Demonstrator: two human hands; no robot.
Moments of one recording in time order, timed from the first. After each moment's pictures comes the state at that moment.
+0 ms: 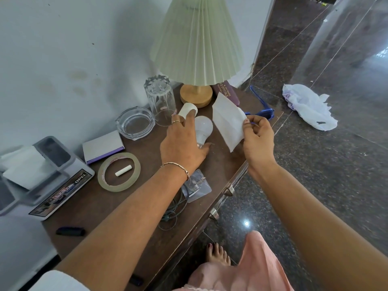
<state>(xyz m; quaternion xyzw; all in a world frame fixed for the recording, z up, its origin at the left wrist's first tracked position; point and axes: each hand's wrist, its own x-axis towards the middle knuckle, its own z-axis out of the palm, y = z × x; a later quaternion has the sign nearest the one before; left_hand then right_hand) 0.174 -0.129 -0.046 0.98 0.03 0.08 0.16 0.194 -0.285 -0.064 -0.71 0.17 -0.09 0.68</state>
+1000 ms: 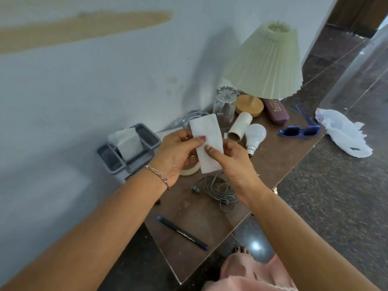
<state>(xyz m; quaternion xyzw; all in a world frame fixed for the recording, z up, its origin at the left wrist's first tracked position) 0.080 0.012 0.020 0.62 0.18 -0.04 0.76 0.094 -0.126 -0.012 -0.70 0.01 0.14 0.71</state>
